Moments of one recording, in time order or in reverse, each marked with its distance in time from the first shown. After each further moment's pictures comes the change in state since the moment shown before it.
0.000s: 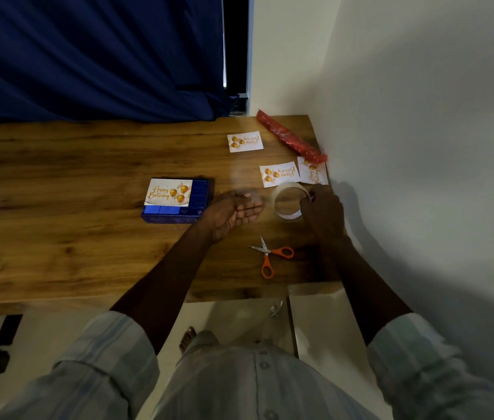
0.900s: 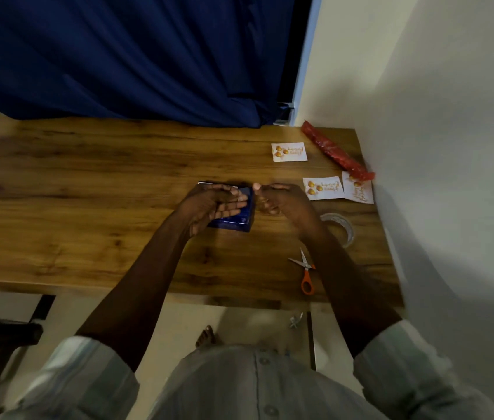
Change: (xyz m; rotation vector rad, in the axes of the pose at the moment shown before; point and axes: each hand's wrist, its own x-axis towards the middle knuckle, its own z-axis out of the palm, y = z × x) left_hand -0.057 0.068 -0.097 0.084 0.145 0.102; right_hand -0.023 -0.158 0.025 0.730 -0.612 0.154
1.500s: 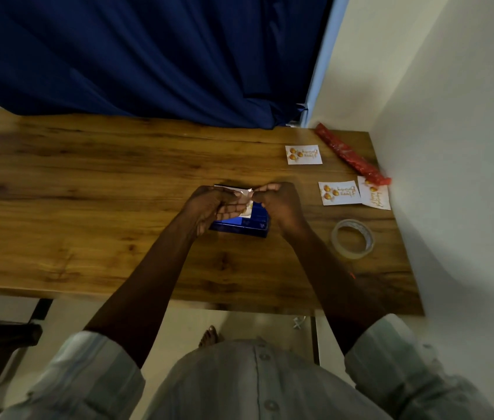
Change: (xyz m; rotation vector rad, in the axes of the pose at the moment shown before) left_hand 0.012 0.011 -0.038 0.040 0.076 -0.036; right_hand 0.028 -0.008 0.069 -0.041 0.175 -0.051
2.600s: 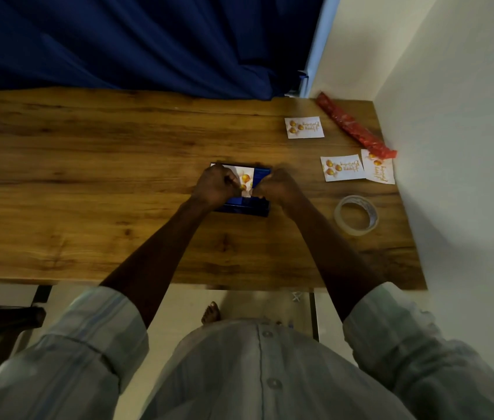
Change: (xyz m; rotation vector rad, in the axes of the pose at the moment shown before) left_hand 0.045 -0.026 -0.010 0.939 0.106 0.388; right_hand 0.024 0.011 0.005 -0.372 -0.189 0.257
